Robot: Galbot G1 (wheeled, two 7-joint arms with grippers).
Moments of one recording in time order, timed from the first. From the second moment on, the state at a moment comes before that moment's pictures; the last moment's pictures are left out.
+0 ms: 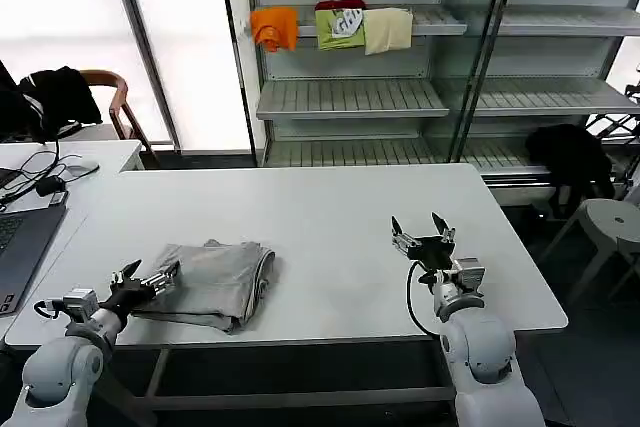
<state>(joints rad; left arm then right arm) 1.19 -1.10 -0.75 -1.69 -0.45 0.44 0.21 -1.04 1.43 0.47 1.91 0.17 -0.43 -0.02</state>
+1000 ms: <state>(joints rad) 1.22 -1.14 -0.76 -1.71 -0.41 0.44 0.23 -1.05 1.43 0.47 1.92 0.16 -0.42 -0.02</state>
